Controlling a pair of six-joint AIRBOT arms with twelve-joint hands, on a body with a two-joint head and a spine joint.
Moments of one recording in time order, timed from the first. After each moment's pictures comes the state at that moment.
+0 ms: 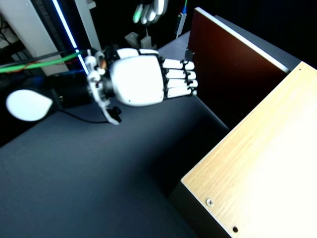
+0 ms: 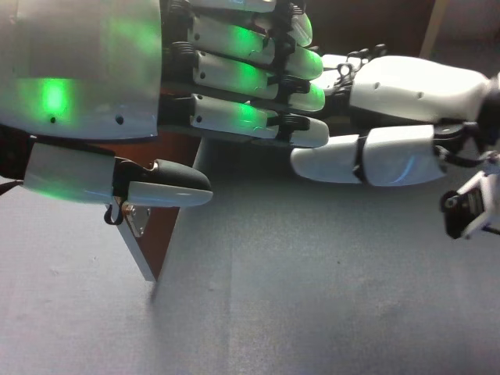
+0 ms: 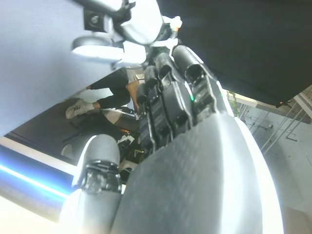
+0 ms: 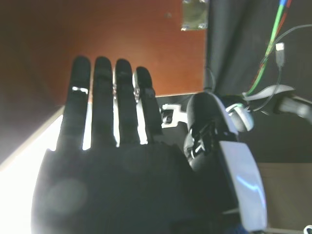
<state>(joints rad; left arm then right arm) -0.03 -0.78 1.06 1.54 -1.03 0.12 -0.42 -1.09 1.16 -0.54 0.66 -0.13</state>
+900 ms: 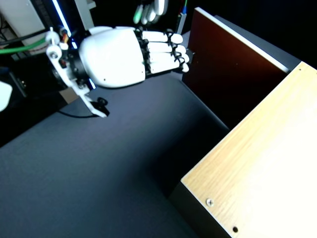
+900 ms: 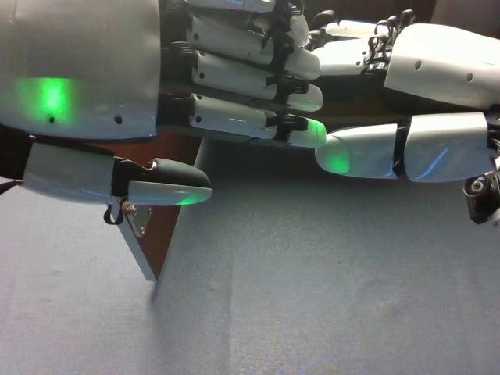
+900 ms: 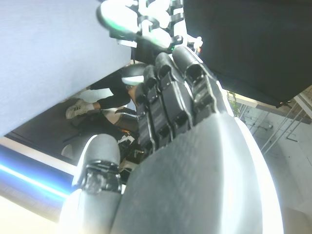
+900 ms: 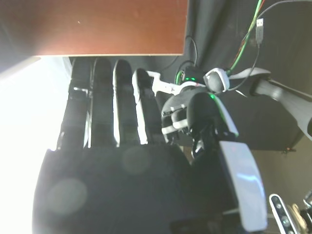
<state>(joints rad) -0.03 -0.77 1.06 1.54 -1.03 0.12 -0.38 -0.99 1.09 -0.62 0.74 -0.13</state>
